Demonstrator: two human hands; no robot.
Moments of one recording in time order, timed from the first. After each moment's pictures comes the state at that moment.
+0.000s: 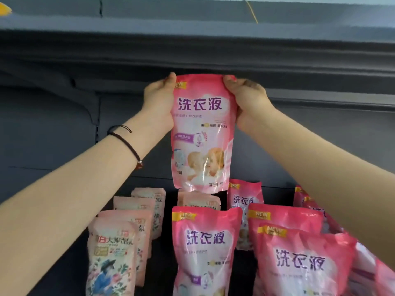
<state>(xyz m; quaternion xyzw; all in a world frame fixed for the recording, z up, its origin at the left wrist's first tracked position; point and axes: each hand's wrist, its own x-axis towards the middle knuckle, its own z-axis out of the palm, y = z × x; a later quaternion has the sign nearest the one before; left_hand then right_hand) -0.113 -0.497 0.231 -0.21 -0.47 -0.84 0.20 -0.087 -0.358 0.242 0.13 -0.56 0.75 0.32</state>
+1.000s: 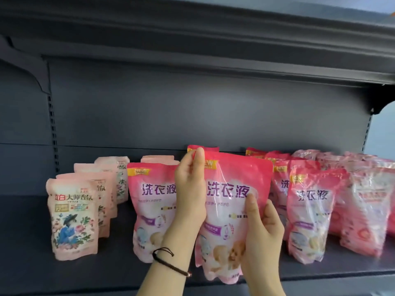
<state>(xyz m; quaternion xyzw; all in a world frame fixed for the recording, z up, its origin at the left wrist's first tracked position) 0.009 -0.385 0.032 -0.26 -0.48 -0.82 0.16 0.080 -0.315 -0.031 -0.06 -0.50 0.73 0.46</state>
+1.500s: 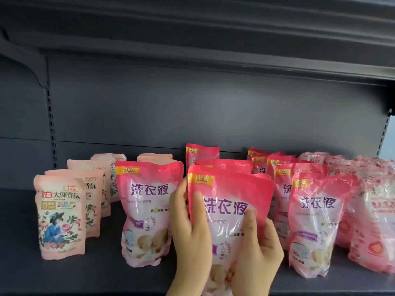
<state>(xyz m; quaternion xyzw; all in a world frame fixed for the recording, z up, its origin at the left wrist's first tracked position) 0.029 -0.361 -0.040 -0.21 -0.54 -0.76 0.28 0.062 -0.298 -0.058 -0.10 -0.48 0.67 0.56</state>
